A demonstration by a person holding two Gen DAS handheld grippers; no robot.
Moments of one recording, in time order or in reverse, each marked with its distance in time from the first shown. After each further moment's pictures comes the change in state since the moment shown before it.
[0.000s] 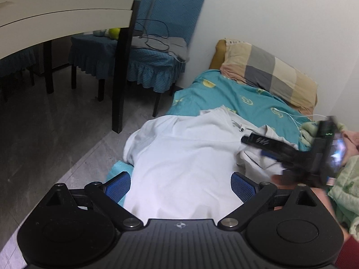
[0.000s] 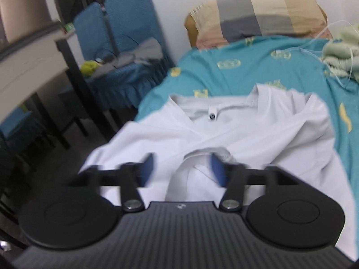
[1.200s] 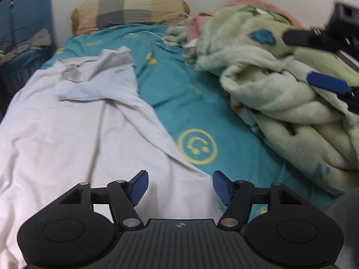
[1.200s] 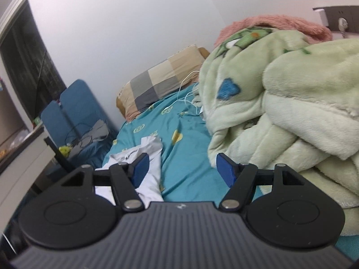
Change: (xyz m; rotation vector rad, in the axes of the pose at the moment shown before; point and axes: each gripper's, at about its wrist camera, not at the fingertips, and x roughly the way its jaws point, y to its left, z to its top) left arm -0.068 -0.264 -0.218 0.554 0.233 -0.348; right arm -0.402 -0.154 -0.099 0.369 -0.299 -0.222
